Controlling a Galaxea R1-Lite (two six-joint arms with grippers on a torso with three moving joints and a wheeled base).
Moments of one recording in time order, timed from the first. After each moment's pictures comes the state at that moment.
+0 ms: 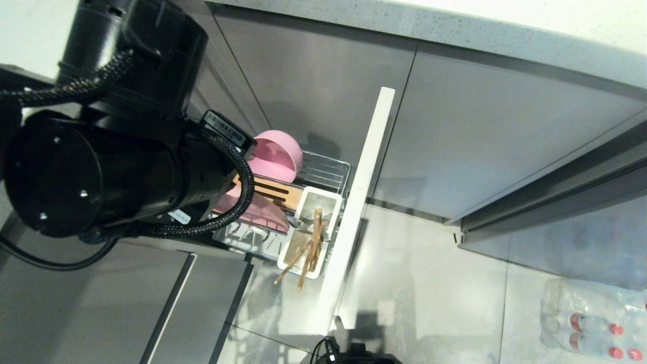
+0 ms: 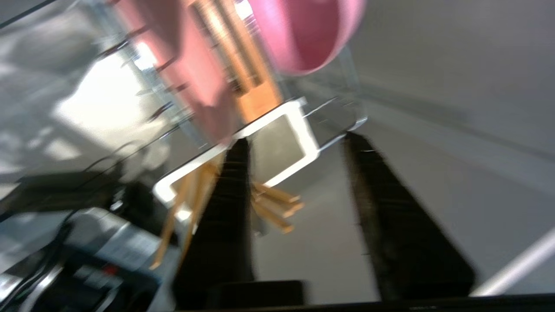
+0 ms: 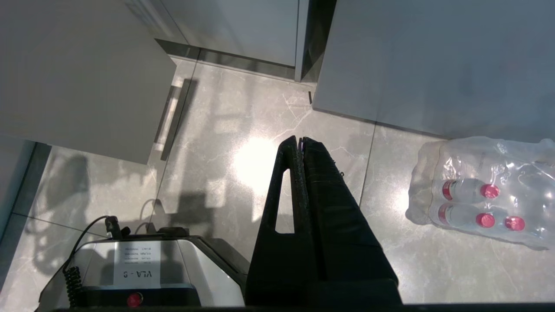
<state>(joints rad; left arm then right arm) -0.86 1.51 -1.41 0.45 0.76 -1.27 0.00 0.00 0.00 0.00 -0.02 0.04</state>
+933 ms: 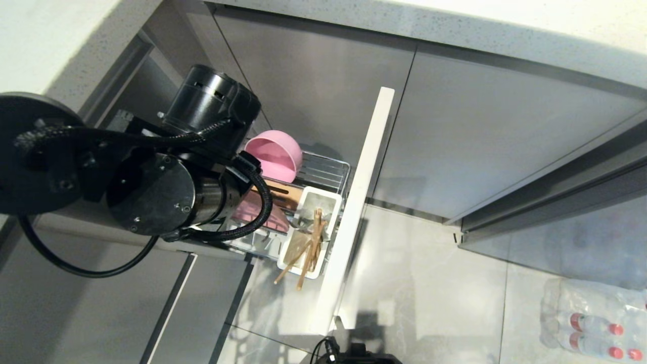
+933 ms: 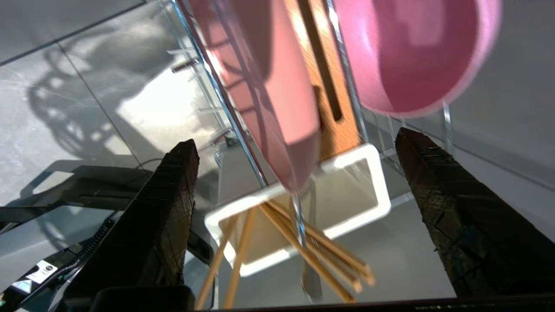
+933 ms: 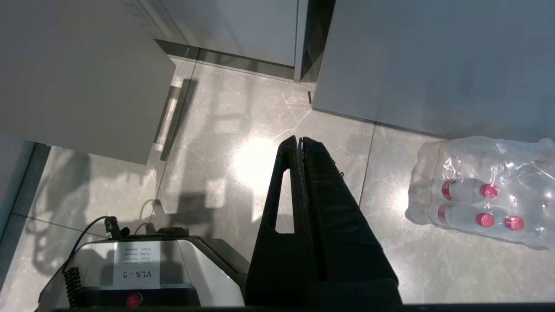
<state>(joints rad) -0.74 1.62 -1.40 0.49 0.76 -1.36 0.00 0.00 0.00 0.00 -0.02 0.04</state>
